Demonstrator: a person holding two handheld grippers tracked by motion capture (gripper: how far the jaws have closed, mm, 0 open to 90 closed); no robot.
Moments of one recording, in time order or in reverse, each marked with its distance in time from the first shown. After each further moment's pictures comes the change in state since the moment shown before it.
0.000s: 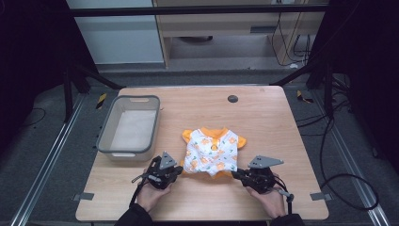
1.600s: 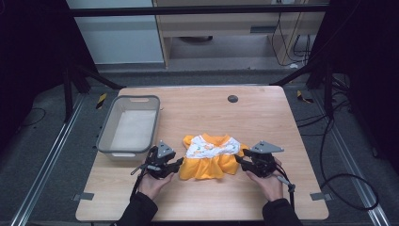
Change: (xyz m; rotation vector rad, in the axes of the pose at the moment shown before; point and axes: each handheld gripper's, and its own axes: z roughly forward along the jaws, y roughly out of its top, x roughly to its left) left arm 0.015 0.015 0.003 -0.029 0.106 -0.050; right arm -0.028 0.021 0.012 -0.036 -0.212 -0.003
